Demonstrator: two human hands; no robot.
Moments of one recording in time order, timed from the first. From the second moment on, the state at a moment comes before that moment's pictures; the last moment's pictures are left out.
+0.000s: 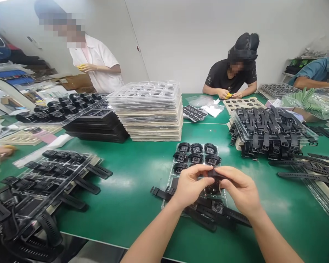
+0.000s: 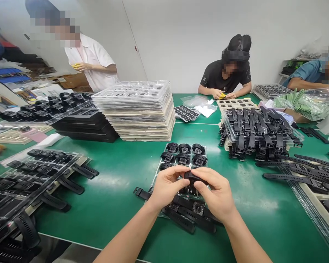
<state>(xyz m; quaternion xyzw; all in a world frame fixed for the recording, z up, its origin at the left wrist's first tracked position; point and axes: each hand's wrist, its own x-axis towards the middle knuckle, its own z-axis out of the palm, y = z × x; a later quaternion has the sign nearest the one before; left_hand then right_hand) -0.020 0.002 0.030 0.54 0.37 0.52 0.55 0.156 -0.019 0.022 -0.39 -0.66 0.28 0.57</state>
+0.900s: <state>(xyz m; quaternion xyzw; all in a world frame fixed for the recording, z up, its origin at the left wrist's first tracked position) -0.018 -0.004 0.036 0.60 0.41 0.48 0.49 0.156 -0.019 0.013 -0.44 -0.65 0.25 0.57</state>
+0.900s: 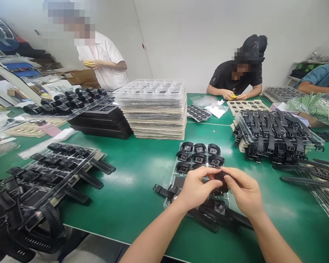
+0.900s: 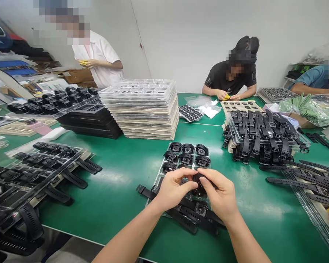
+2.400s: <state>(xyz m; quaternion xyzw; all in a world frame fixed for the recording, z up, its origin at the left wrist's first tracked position) -0.019 0.005 0.025 0.84 0.24 0.45 -0.18 0.144 -0.015 0.034 -0.48 -0.44 0.53 0.55</state>
